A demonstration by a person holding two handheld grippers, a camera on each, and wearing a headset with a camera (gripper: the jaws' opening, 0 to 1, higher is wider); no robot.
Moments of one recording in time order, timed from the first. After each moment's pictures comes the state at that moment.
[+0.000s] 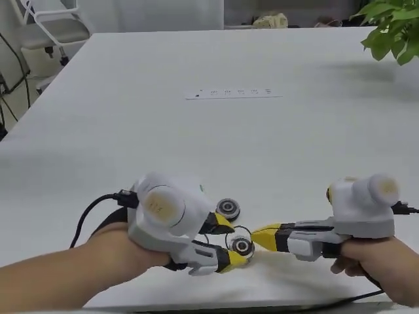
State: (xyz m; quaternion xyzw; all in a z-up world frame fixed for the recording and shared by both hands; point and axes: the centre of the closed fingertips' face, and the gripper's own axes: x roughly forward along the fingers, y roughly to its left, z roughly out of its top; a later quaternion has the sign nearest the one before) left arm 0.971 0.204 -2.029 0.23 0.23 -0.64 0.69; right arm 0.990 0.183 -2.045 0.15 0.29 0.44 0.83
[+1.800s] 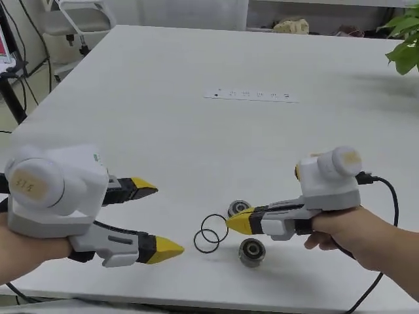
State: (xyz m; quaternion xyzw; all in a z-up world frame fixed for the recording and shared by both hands) left arm 0.999 0.315 -1.981 0.19 0.22 -0.54 0.79; right arm 1.013 0.244 -2.033 0.10 0.33 0.51 0.79
